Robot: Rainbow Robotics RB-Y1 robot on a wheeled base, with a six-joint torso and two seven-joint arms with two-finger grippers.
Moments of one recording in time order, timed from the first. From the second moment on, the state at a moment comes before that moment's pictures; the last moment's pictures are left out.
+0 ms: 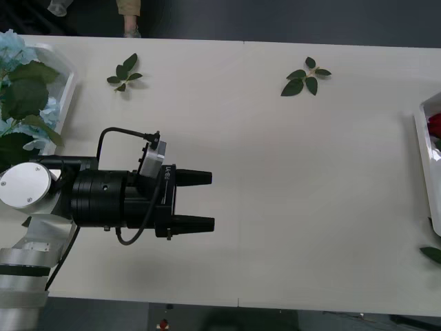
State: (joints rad) right arm -0.56 -1.02 -0.07 -0.91 -0.66 0.85 1.83; left arm -0.13 0.23 0.02 -1.73 1.70 1.49 -2.67
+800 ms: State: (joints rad) right arm -0.55 -1.02 0.11 -1.28 -0.91 1.12 1.86; left arm -0.13 0.23 0.02 -1.73 1.70 1.49 -2.67
